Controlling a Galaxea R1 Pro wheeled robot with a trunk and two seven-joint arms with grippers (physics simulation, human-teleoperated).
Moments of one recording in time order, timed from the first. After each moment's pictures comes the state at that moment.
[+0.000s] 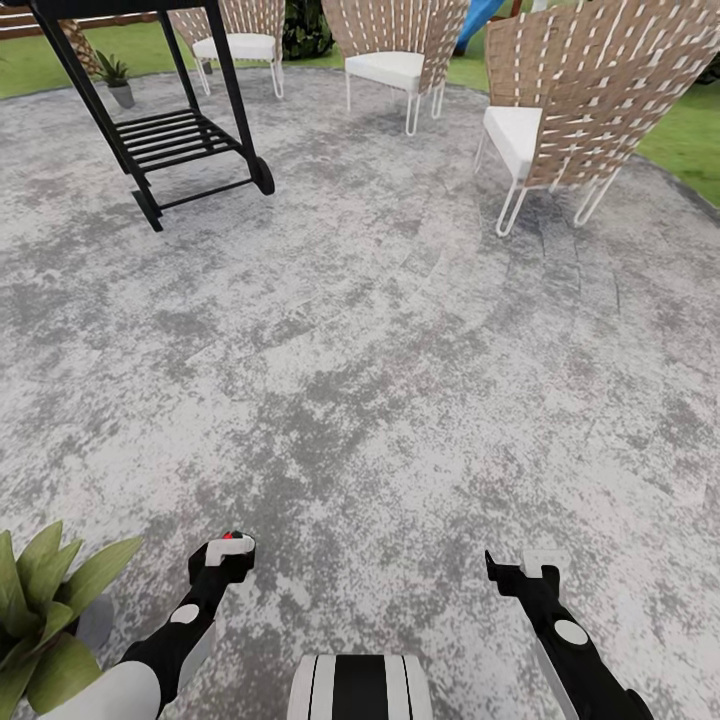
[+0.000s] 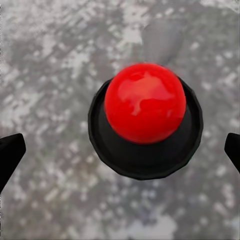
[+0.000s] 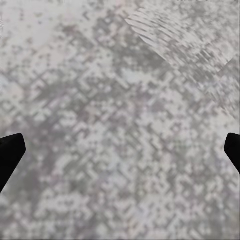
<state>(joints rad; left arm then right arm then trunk) -0.62 0.04 0.03 -0.27 -0.04 -0.37 0.07 -0.35 -0.07 -0.11 -0.83 0.06 -0.06 0.00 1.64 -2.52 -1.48</state>
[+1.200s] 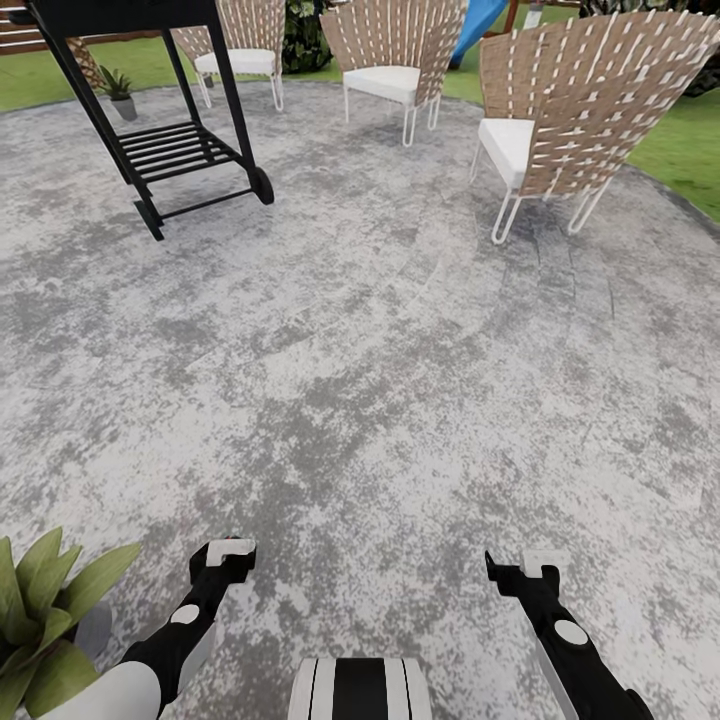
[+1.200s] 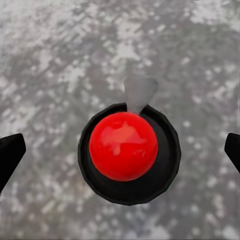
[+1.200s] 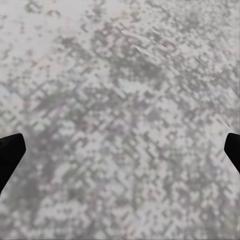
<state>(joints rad) -0.62 0.04 0.03 -0.27 -0.05 -0.37 0.06 -0.35 -0.07 -0.11 -0.83 0.06 -0.06 0.00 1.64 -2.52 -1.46</state>
